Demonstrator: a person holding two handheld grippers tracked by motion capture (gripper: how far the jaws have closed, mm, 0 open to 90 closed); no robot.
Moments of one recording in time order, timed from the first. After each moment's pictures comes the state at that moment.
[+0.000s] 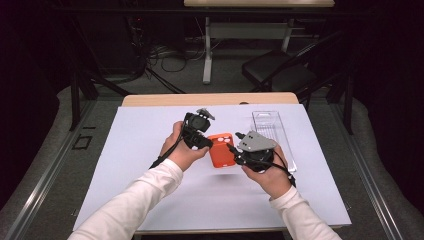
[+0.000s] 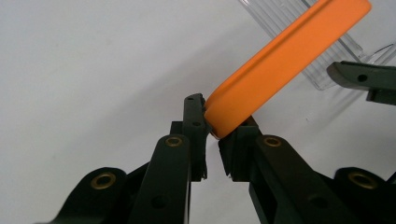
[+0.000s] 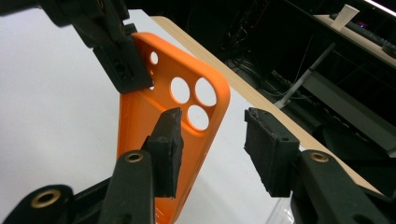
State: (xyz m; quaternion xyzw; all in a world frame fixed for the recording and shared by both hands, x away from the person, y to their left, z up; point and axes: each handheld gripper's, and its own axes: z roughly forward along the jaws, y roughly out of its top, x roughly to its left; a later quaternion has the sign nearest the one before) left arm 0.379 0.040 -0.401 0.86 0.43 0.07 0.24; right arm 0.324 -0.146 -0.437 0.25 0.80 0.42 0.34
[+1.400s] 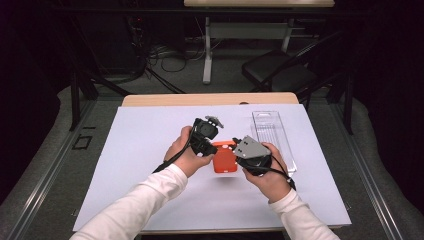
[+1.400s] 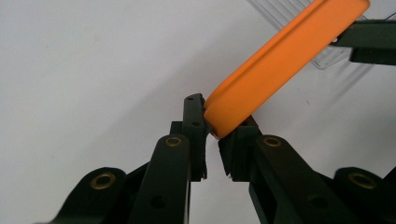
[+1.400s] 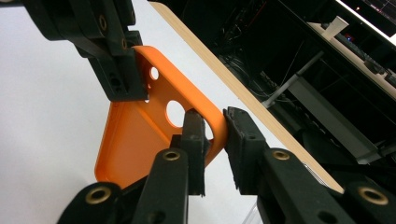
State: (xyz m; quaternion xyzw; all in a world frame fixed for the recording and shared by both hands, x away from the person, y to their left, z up) left arm 0.366 0.024 -0.405 0.89 0.40 0.09 0.21; right arm 0.315 -0.140 -0.438 0.21 0.82 0.38 0.38
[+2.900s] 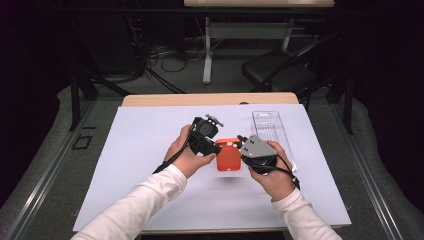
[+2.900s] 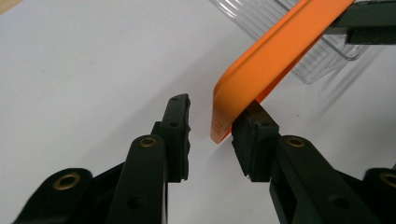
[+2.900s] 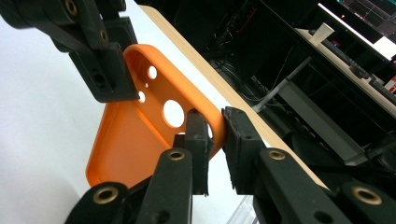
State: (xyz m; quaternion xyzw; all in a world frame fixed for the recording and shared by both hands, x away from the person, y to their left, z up) left arm 0.366 0.028 -0.403 0.88 0.38 0.09 0.26; right arm 0.317 -0.153 -0.436 0.21 0.80 0.39 0.40
